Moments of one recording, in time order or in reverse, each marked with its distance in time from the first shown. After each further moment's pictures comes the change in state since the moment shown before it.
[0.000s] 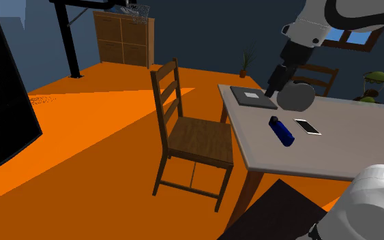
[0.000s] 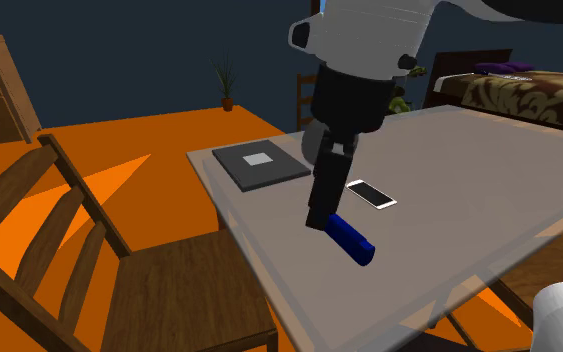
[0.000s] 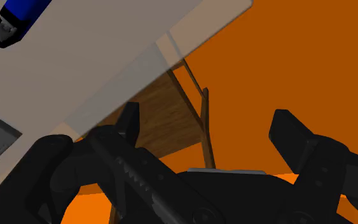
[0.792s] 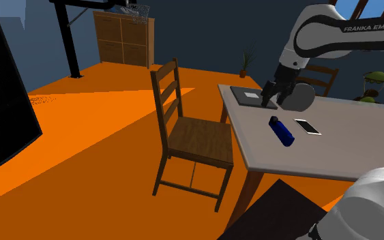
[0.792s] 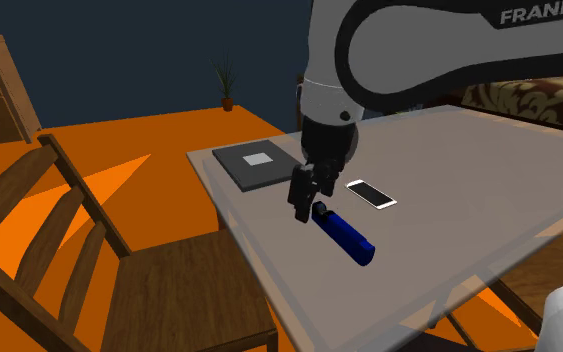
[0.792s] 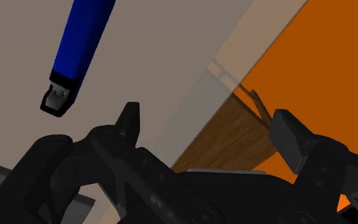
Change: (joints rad) arm -0.145 0.174 -0.099 -0.062 -0.046 0.160 0.127
